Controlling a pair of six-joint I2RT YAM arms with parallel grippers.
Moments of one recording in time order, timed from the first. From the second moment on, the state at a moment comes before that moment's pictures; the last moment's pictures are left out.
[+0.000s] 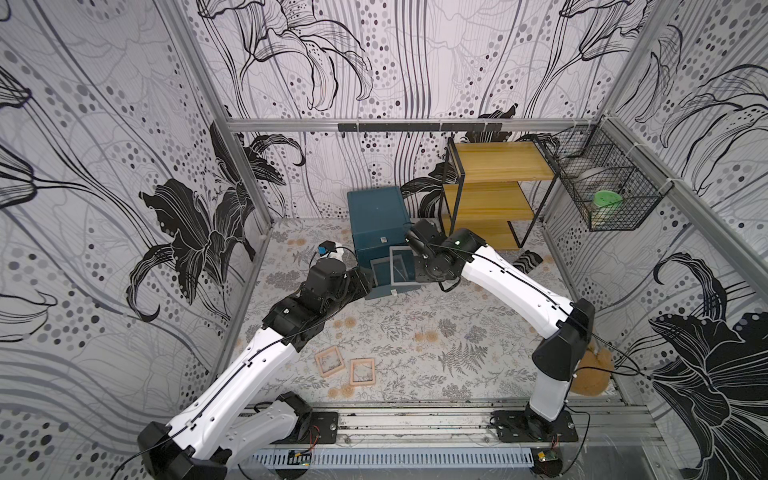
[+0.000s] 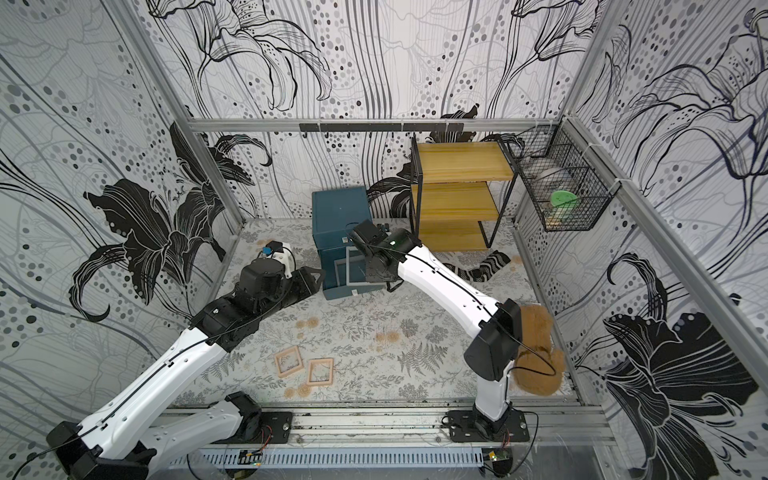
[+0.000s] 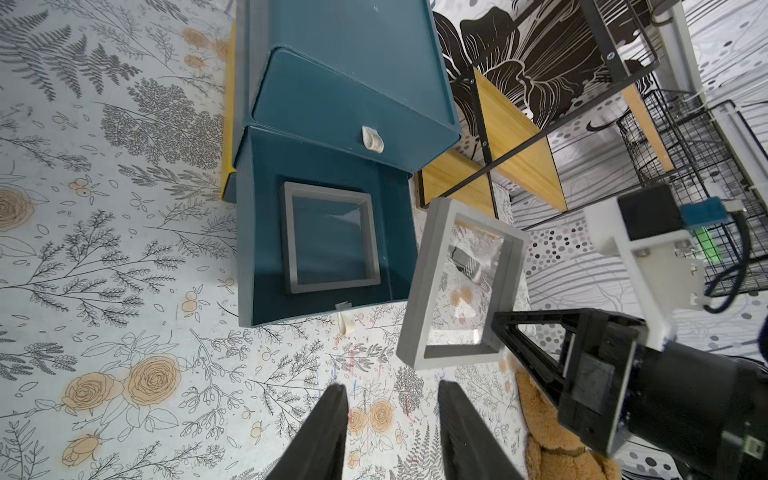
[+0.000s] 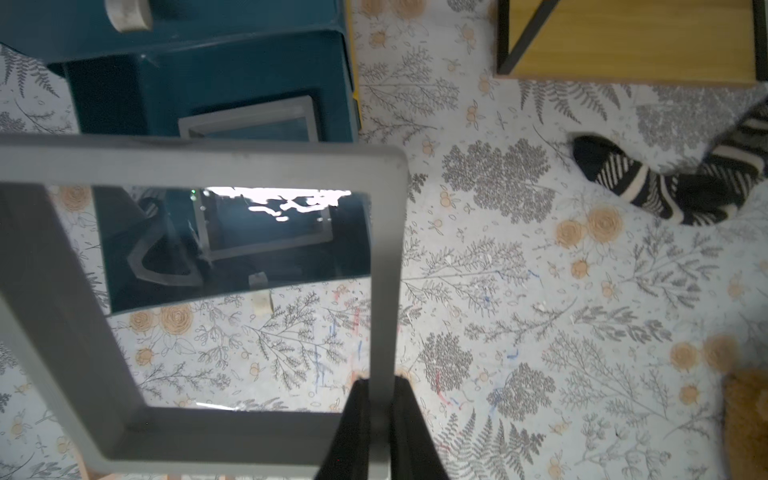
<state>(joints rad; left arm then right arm) -0.55 1.01 1.03 -0.54 -0.10 -0.85 0.79 1.88 1.97 -1.22 0.30 0.63</state>
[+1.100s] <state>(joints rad) -0.46 0.99 1.03 -0.56 -0.08 -0.87 0.74 2.14 2.14 -1.08 0.20 0.42</state>
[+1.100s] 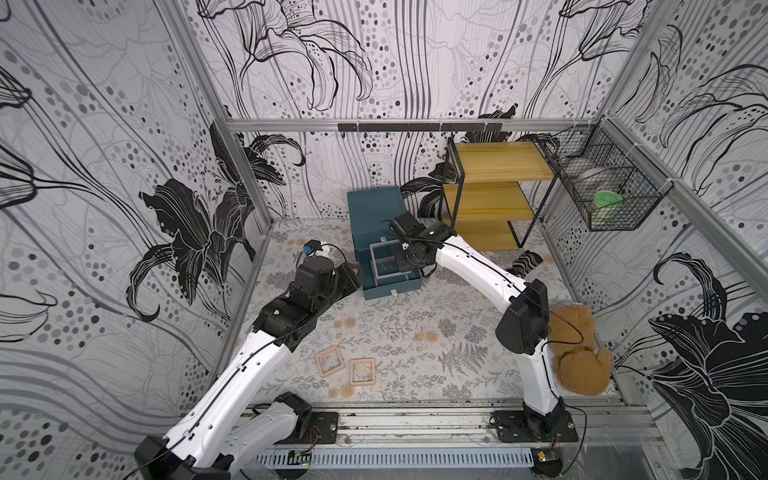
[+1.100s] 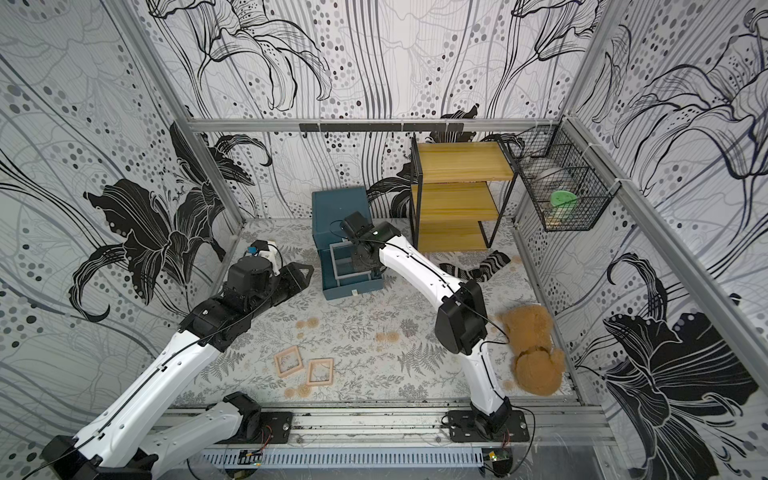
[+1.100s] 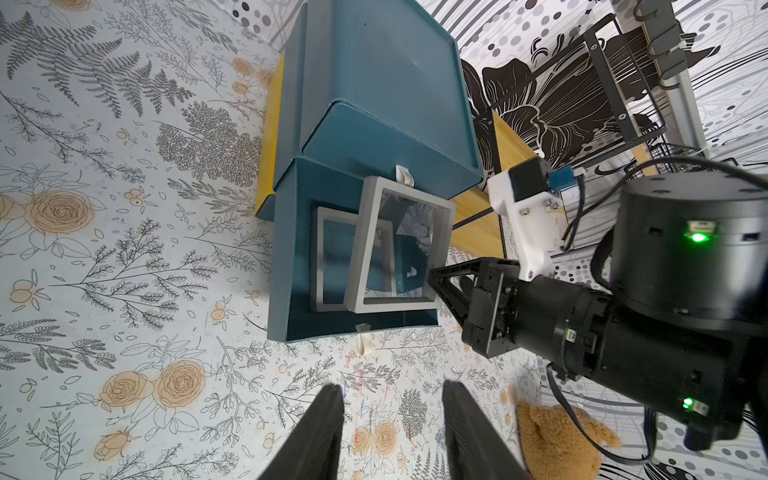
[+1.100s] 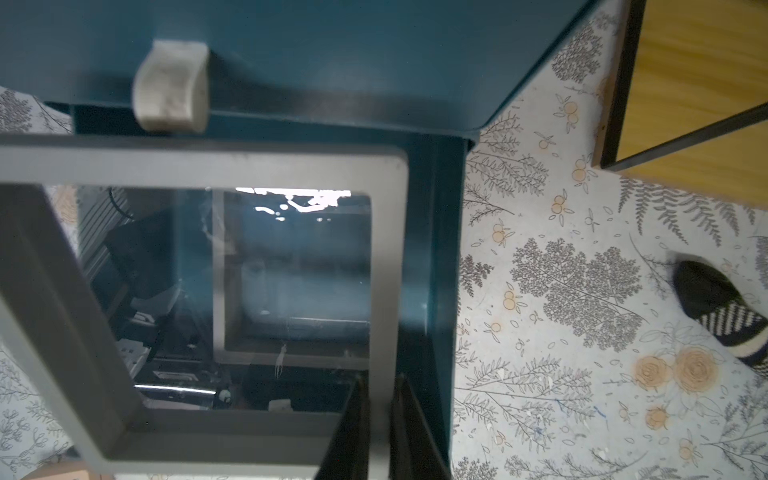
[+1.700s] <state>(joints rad) -0.46 1.00 1.03 -0.56 -0.08 -0.86 0.74 2.25 2.16 -1.10 0.20 0.41</state>
